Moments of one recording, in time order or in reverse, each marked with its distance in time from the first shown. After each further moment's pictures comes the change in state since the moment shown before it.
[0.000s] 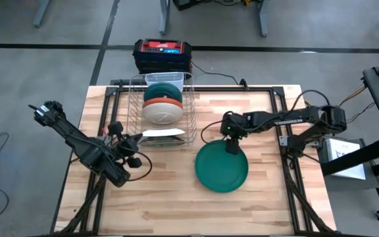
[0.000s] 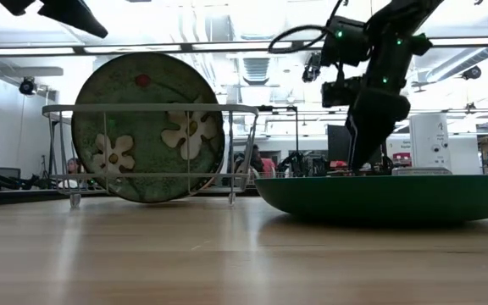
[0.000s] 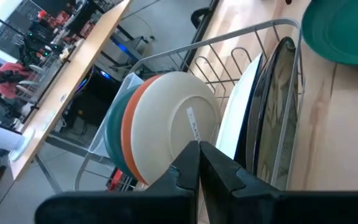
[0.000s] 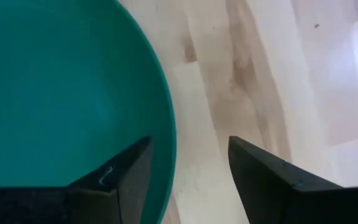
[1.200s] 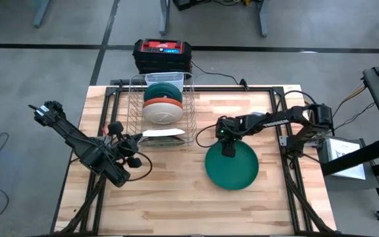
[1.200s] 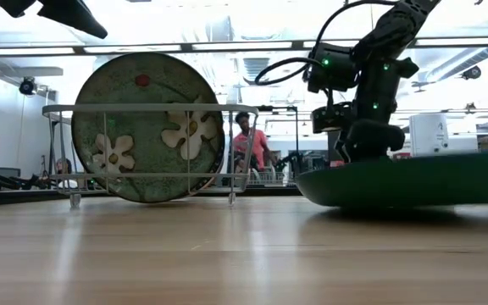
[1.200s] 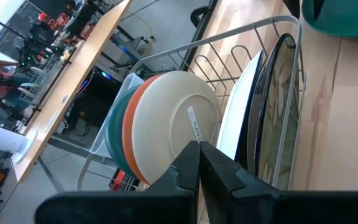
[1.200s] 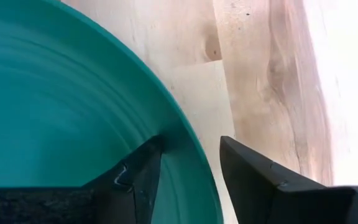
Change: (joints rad) left arm 0.000 0.000 -0.002 -0.003 0.001 0.014; right arm -0.001 0.152 -0.001 0.106 -0.025 -0.058
